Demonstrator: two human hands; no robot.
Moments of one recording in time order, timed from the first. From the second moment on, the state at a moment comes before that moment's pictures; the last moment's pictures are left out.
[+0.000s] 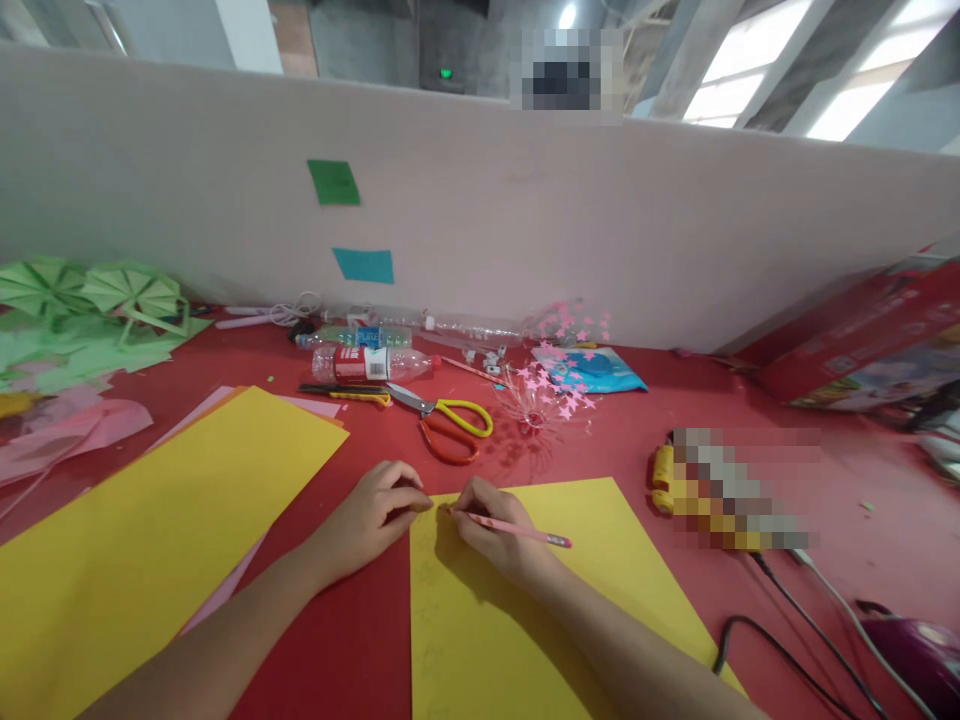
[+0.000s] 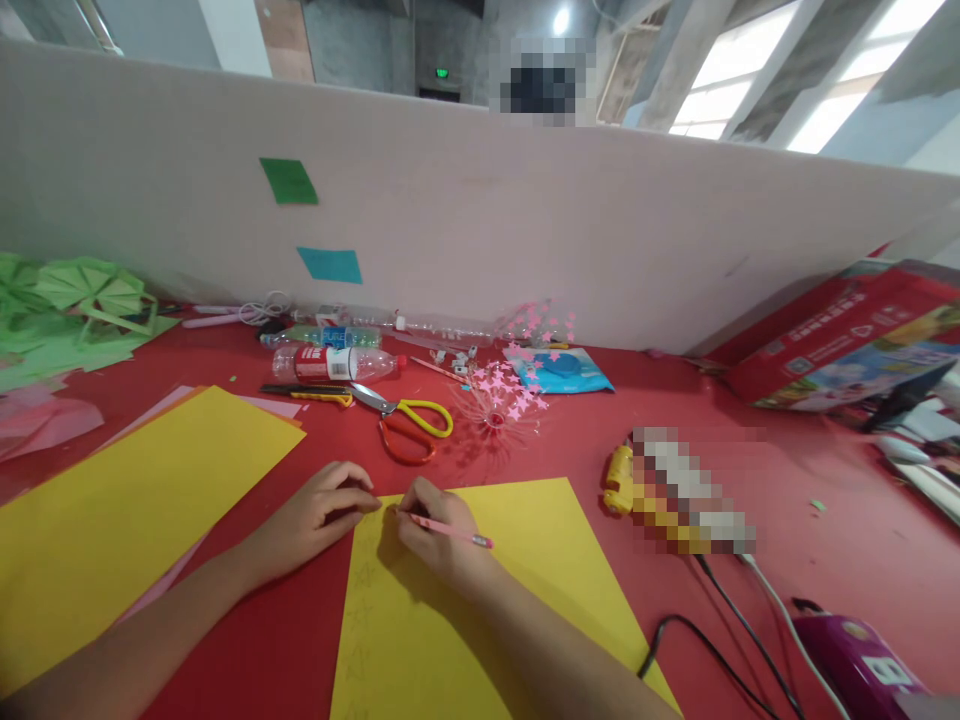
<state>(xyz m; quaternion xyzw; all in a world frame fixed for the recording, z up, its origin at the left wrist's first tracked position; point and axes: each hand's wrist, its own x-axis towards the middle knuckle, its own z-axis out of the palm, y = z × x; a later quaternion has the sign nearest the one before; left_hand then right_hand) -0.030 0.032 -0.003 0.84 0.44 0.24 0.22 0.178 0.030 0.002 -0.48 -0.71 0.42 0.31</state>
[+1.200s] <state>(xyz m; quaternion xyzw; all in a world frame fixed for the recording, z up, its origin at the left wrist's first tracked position) -0.031 0.032 -0.001 0.84 0.44 0.23 0.23 0.178 0.028 -0.006 -0.48 -0.71 0.39 0.33</state>
